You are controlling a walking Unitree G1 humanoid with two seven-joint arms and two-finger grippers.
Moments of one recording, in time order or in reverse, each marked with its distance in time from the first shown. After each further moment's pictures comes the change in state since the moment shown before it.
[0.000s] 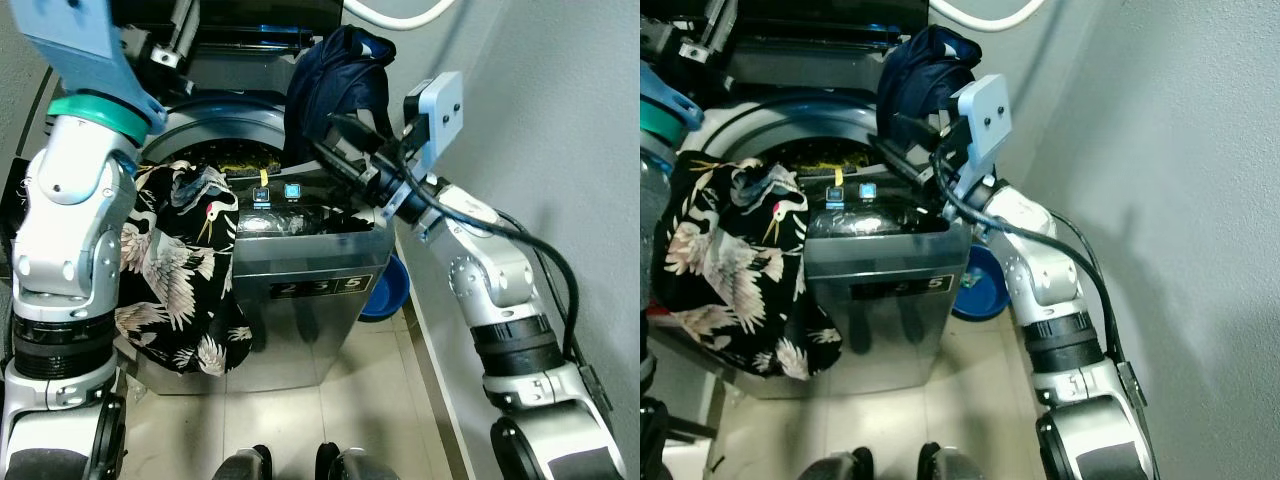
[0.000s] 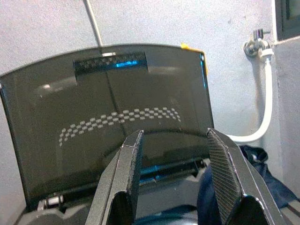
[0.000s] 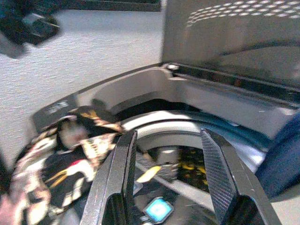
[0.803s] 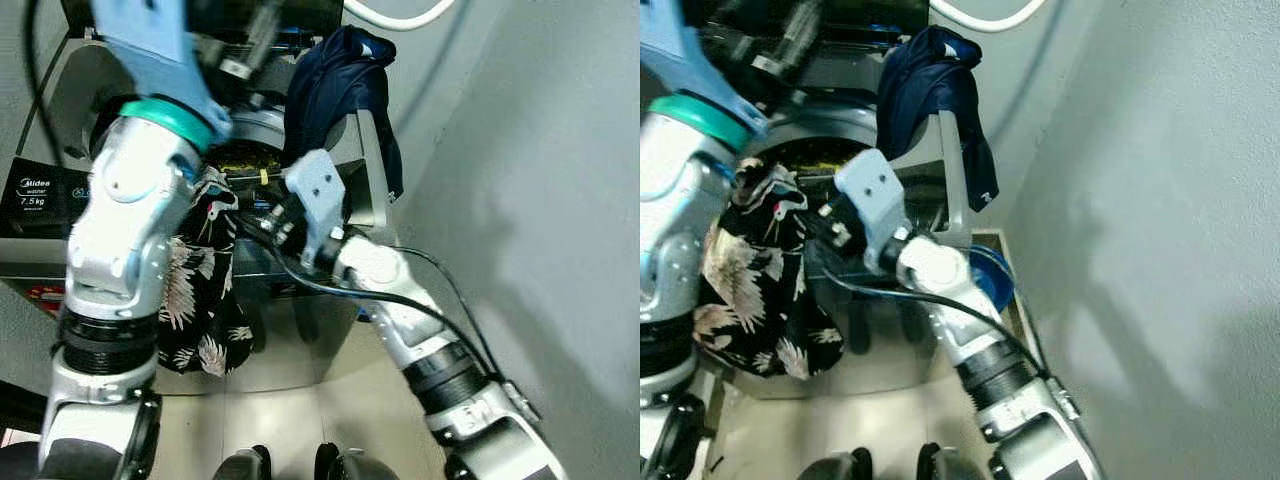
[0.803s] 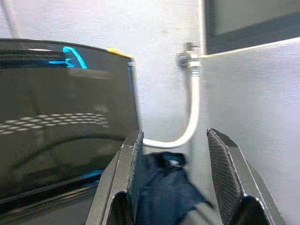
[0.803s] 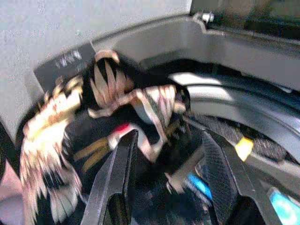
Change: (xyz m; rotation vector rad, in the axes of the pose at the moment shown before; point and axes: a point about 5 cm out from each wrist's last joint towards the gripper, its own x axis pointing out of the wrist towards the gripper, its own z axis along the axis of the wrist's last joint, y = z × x) left arm 0.006 -0.058 0.009 -0.186 0.000 -0.223; right arm 0.050 0.061 -0.057 -0.022 0.123 -0.060
